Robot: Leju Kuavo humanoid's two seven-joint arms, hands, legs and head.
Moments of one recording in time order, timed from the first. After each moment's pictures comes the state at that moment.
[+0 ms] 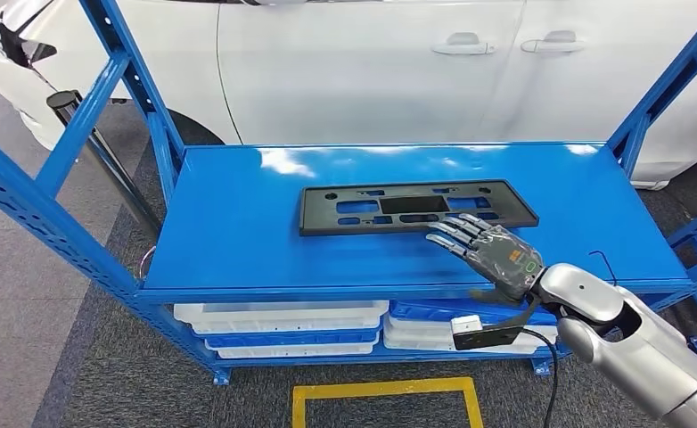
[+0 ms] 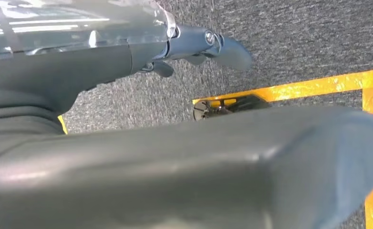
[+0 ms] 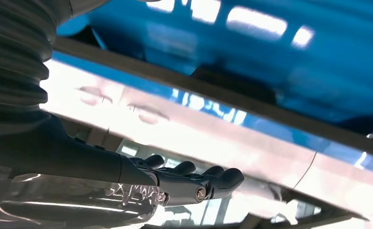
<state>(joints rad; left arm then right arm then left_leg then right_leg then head) -0.15 -0.04 -1.55 -0.13 1.54 0.06 -0.31 -0.47 -0.73 0.66 -1.54 1.02 -0.03 -0.29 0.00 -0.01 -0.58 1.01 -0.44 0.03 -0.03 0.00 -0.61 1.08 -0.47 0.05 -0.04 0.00</state>
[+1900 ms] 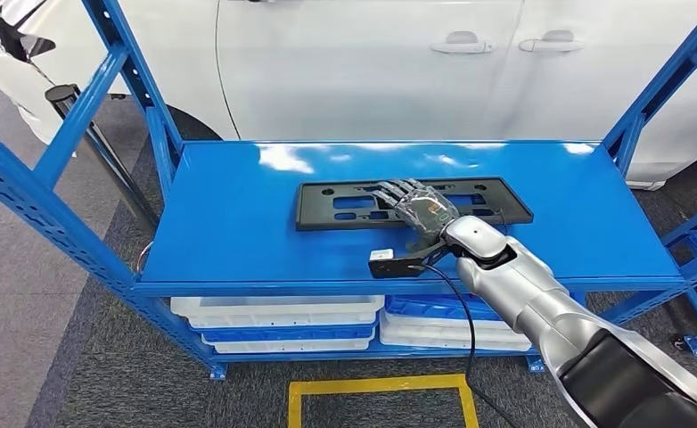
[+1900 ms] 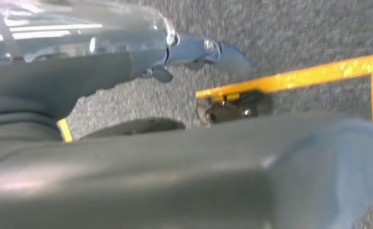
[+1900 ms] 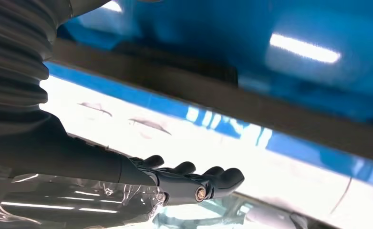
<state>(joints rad) -0.15 -0.05 -1.55 -0.13 1.51 0.07 -0.31 -0.89 -0.21 0.87 -0.67 1.06 -0.19 -0.26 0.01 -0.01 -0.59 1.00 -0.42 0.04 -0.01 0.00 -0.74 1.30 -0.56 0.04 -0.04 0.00</state>
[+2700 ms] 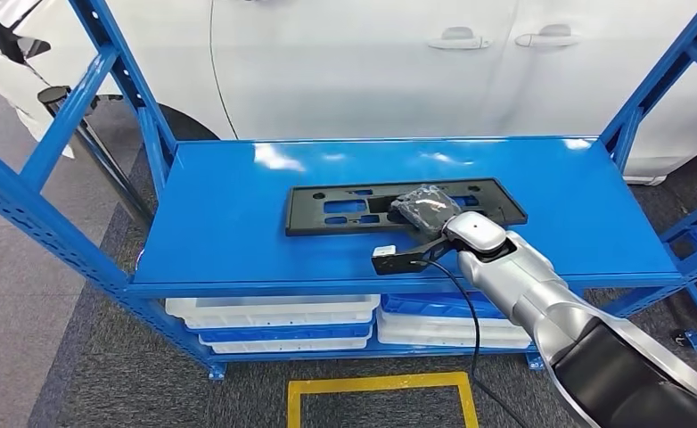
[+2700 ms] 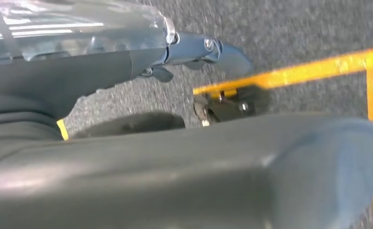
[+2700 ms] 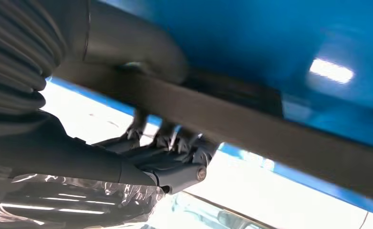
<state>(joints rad) -0.14 -0.05 -1.55 -0.13 1.52 0.07 -0.33 -0.94 -0.17 0.90 -0.55 1.06 -0.17 -0.28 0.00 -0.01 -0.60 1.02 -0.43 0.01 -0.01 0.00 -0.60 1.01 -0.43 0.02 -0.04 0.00</state>
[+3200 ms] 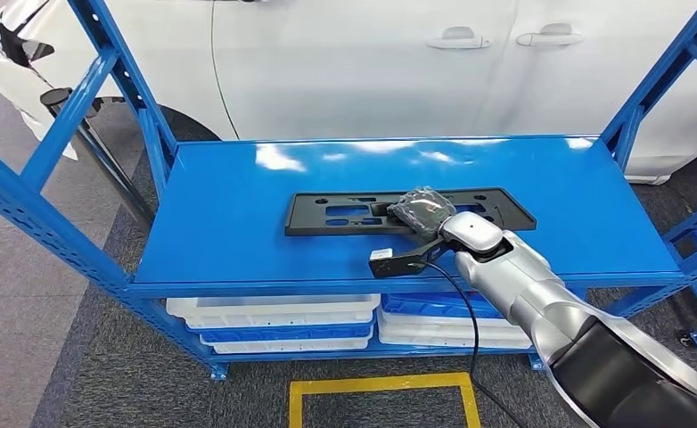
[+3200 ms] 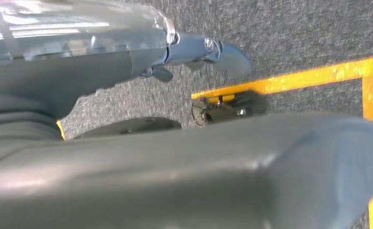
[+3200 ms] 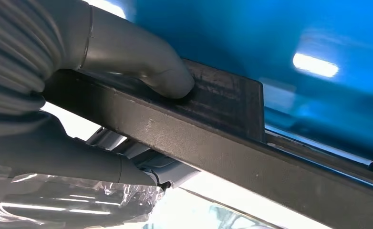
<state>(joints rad) -0.15 -0.05 -1.55 -0.13 1.52 0.06 -0.34 -0.95 -0.18 0.93 -0.55 1.05 -0.18 -0.29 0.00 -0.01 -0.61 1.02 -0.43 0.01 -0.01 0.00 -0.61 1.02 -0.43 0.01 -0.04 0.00</state>
